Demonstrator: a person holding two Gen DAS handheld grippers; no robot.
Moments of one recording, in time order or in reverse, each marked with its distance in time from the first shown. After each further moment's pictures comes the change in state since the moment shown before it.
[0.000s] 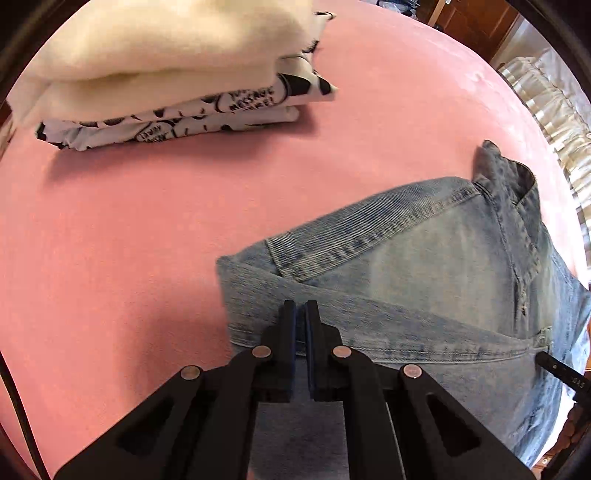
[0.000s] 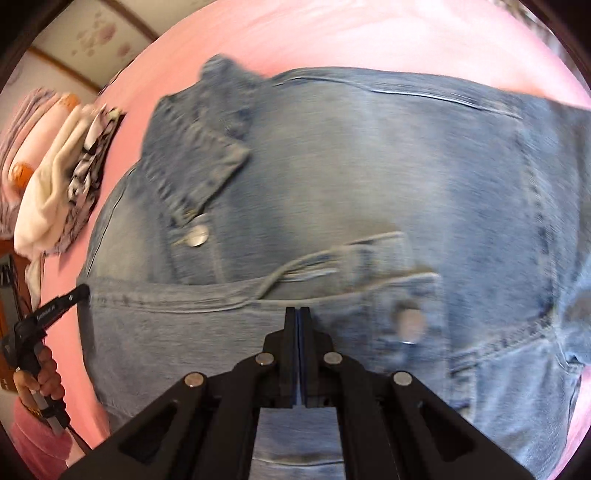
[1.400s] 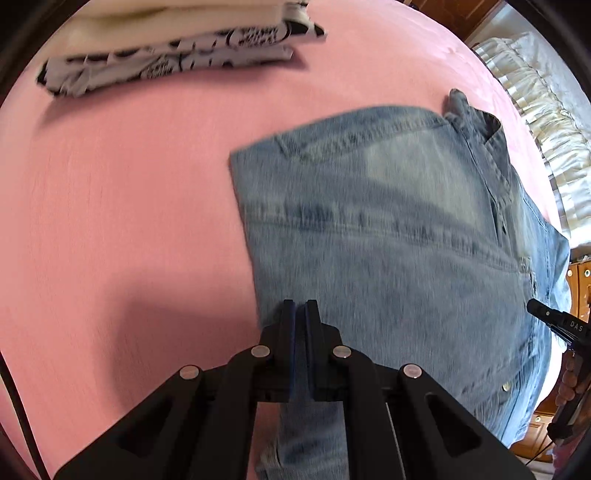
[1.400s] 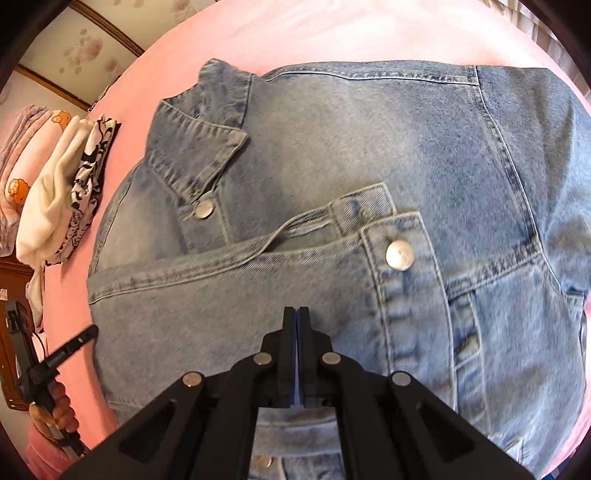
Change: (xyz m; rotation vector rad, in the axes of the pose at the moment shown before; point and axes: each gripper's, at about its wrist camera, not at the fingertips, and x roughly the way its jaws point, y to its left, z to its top) left arm -0.029 0.068 -0.069 0.047 0.115 -0.145; right arm -0.019 0.012 -0.037 0.055 -0.024 -0.011
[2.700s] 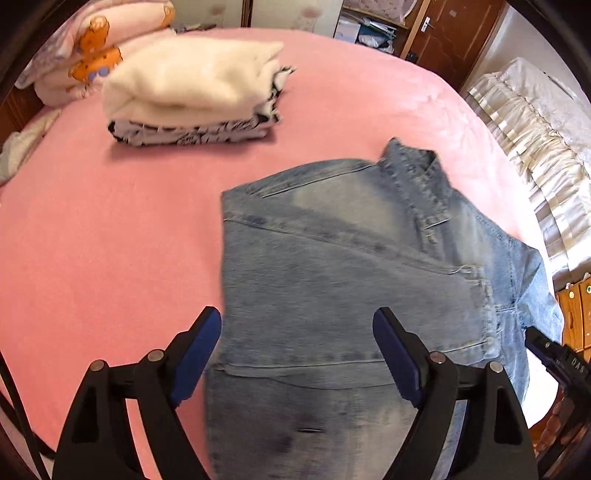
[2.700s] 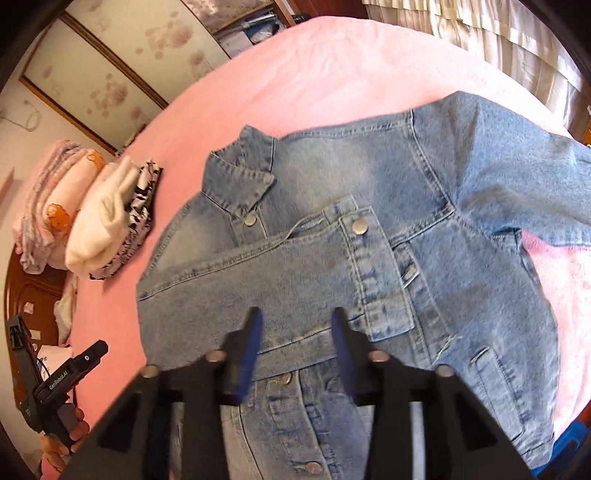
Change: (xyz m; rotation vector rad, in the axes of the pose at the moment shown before) left arm -0.115 -0.133 -0.081 -0.034 -0.256 0.108; right arm -0.108 -0.015 -0.073 0.033 -0.229 0.095
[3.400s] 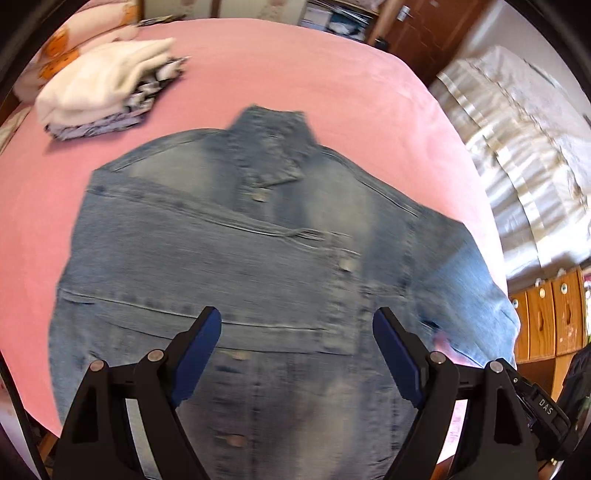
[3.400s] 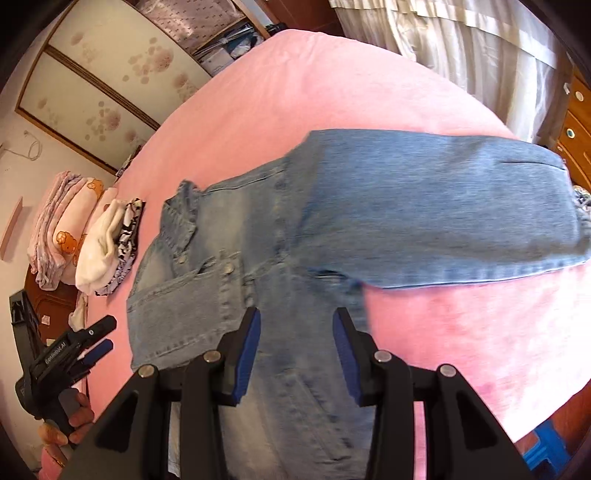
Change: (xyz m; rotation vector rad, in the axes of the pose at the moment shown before) left arm -0.004 -0.245 -0.043 0.005 0.058 -0.097; right arm -0.092 -0.191 0.041 0.058 0.014 0.028
